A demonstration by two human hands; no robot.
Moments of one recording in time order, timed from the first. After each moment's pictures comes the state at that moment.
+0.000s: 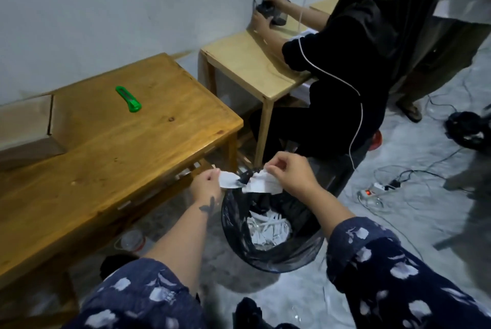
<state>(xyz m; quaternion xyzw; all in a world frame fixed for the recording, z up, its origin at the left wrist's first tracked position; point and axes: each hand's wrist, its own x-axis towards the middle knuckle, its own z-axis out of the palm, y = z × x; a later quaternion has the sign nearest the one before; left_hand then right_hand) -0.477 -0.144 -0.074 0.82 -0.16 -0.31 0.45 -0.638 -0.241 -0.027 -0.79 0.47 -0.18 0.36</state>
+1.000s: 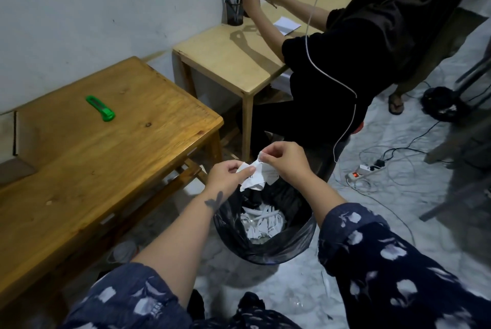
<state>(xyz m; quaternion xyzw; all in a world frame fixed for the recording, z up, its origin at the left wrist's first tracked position) -0.514 -0.173 -0.050 0.69 -0.37 -0.46 0.42 -0.655 -0.253 -0.025 -0.71 0.52 -0.24 0.41</state>
